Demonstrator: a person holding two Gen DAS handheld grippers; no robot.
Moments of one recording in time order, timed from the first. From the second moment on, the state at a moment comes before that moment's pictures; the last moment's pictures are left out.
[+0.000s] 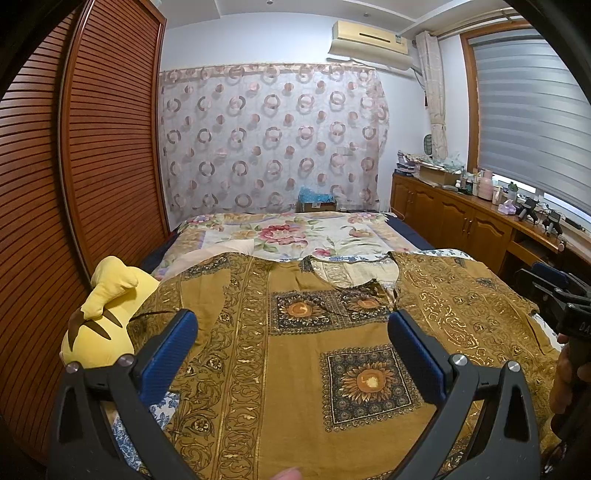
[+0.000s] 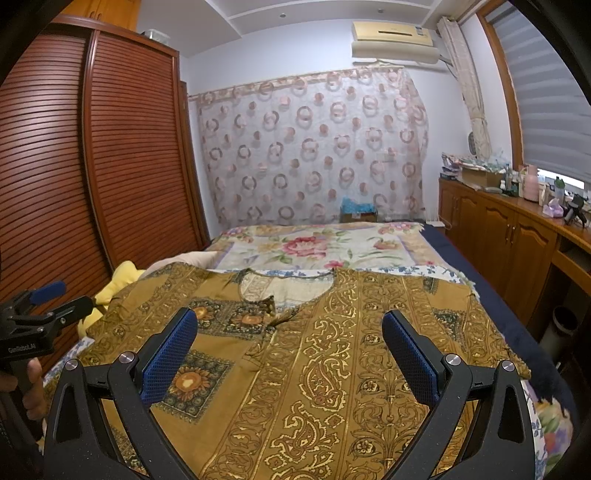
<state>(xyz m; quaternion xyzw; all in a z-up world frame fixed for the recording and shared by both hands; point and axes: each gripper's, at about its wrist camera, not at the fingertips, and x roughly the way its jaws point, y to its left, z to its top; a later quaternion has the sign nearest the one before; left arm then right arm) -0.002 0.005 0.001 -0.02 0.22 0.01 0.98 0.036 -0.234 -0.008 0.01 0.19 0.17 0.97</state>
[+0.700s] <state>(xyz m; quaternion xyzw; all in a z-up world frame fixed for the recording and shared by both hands) -0.002 0.005 0.001 -0.02 0.22 0.01 0.98 0.036 -0.233 -0.007 0.01 0.19 0.17 0.97</state>
